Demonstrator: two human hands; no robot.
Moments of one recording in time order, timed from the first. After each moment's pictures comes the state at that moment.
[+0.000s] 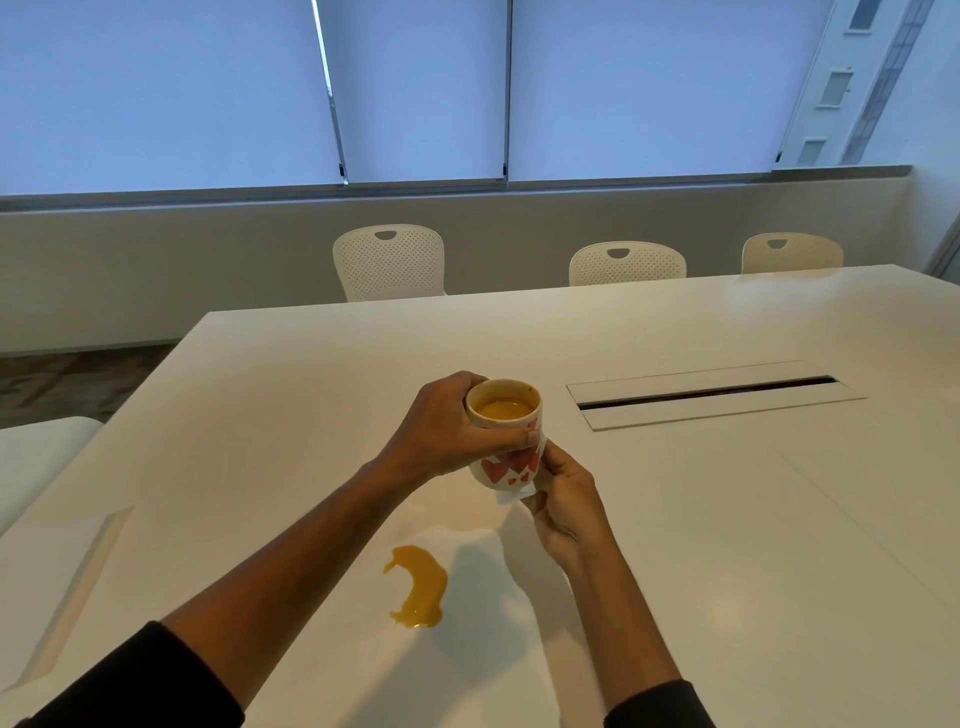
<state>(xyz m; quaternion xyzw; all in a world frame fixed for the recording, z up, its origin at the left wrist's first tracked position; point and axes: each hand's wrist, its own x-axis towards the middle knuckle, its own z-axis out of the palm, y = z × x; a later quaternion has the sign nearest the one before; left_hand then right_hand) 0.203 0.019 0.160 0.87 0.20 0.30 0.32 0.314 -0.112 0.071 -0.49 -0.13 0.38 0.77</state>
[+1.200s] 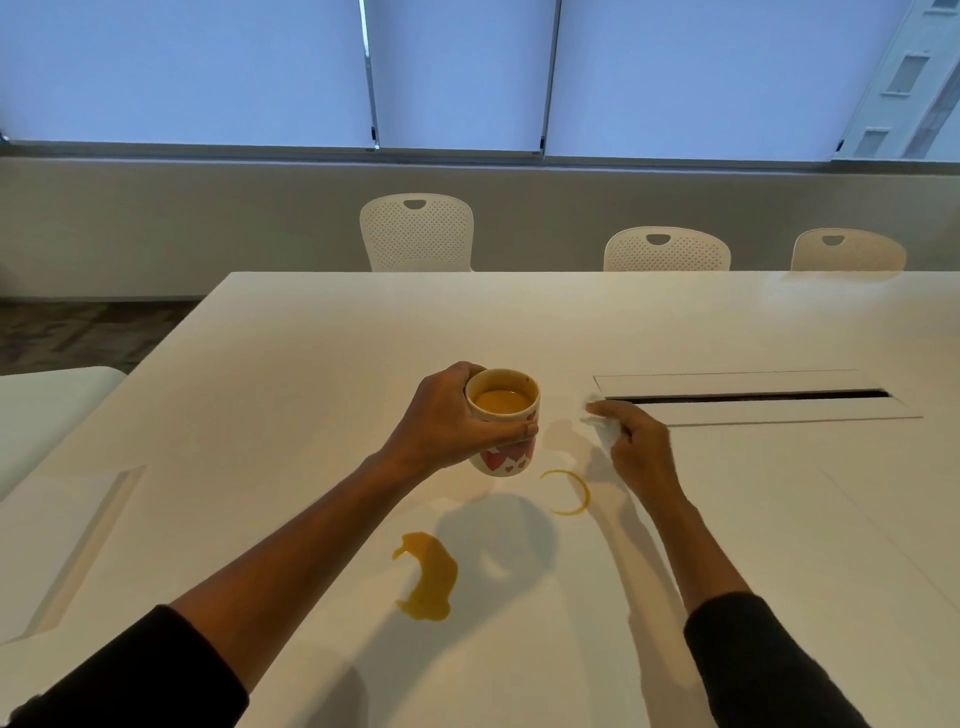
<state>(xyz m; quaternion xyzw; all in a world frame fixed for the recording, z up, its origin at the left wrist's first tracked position) 0.198 0.048 0.132 0.85 0.23 0.33 0.34 0.440 -0.095 0.043 -0.75 -0.39 0.03 0.53</state>
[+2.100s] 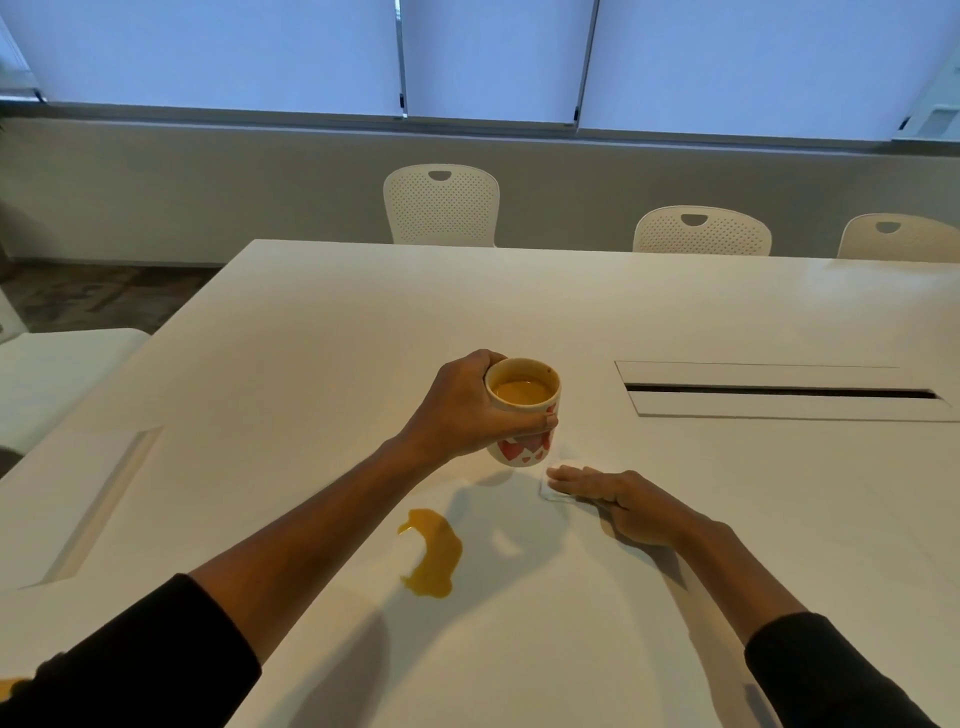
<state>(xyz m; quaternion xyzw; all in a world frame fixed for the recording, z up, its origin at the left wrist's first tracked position) 0.206 0.044 0.116 0.84 0.25 0.32 0.35 0.456 -0.118 -0.016 -0.66 -0.69 0.24 0.18</state>
